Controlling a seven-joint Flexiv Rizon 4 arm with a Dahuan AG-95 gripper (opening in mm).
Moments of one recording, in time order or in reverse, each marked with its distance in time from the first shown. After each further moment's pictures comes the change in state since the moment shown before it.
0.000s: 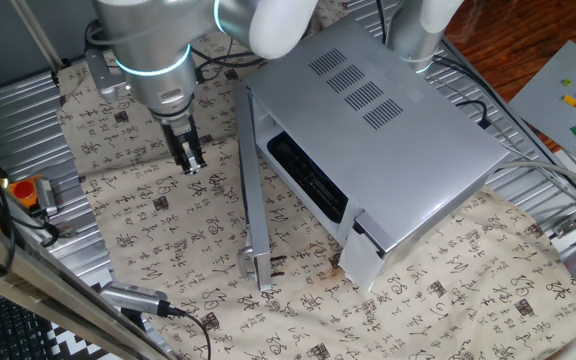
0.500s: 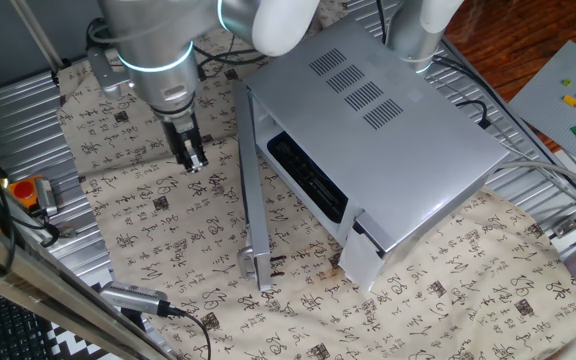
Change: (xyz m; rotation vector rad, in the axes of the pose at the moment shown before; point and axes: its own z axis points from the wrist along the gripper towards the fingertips) arm -0.003 0.001 0.001 -0.009 -0.006 -0.047
